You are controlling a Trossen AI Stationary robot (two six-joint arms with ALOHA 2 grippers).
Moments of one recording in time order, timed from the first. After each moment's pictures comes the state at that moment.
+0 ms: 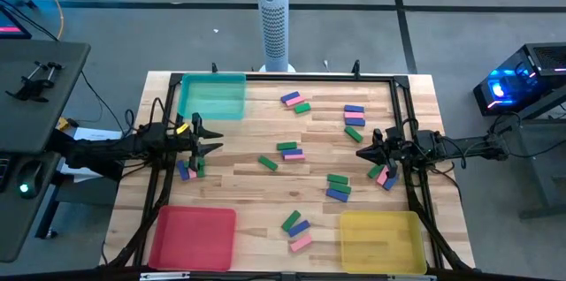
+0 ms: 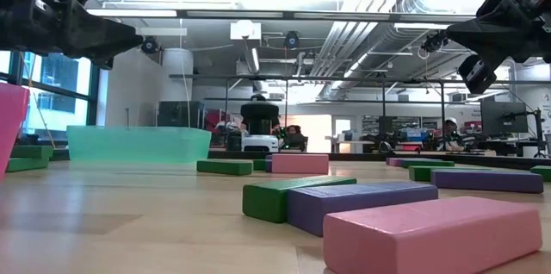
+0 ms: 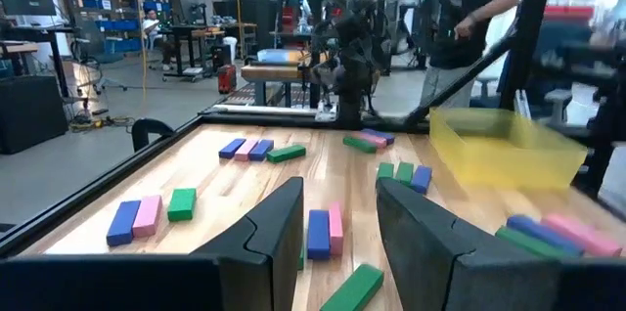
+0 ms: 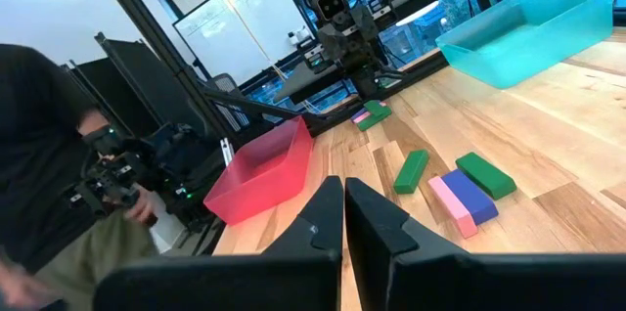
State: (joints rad) left arm 0.07 0.01 0.01 0.04 -0.03 -0.01; right arm 0.12 0.02 0.01 0.02 0.05 0.52
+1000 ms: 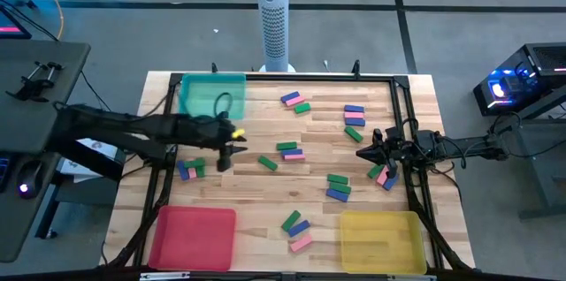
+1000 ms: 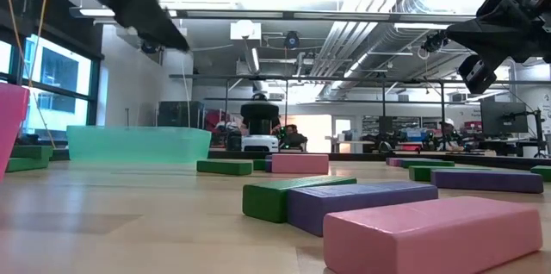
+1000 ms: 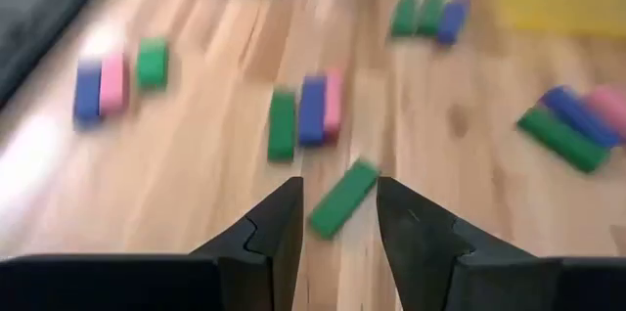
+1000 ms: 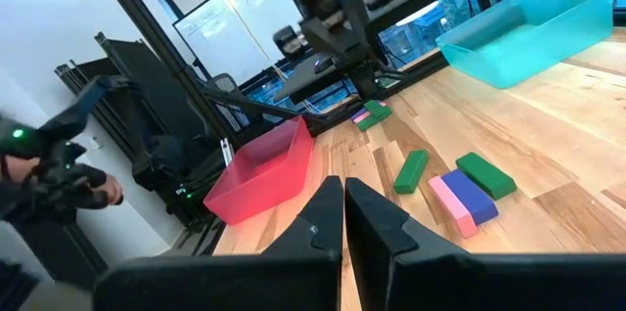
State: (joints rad) left arm -0.02 1.03 0.71 -0.37 -0.14 -0.11; right arm 0.12 0.02 0.01 0.02 0.05 0.52
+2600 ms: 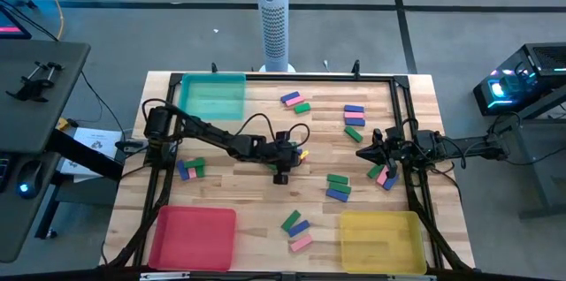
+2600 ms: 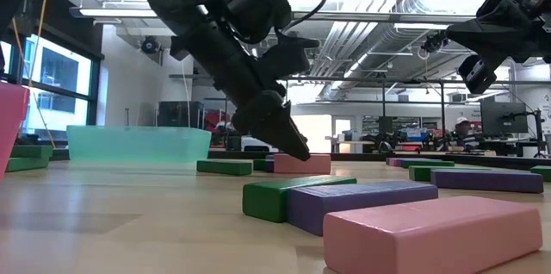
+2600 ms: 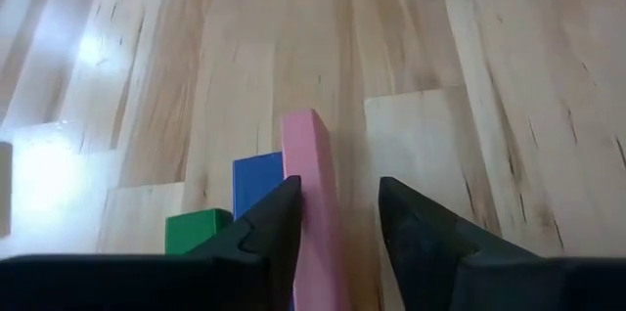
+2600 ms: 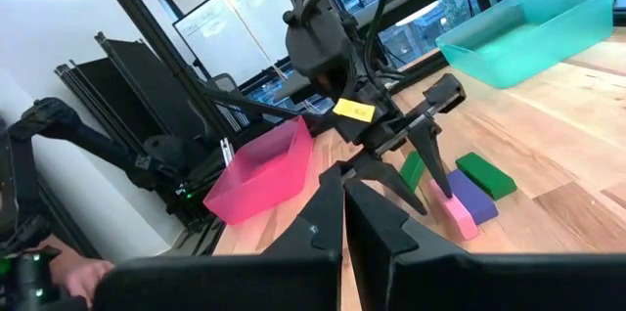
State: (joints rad) left arm -0.05 1.98 1.07 0.08 -0.18 0.15; right arm 0.12 0.02 0.01 0.02 0.05 0.52
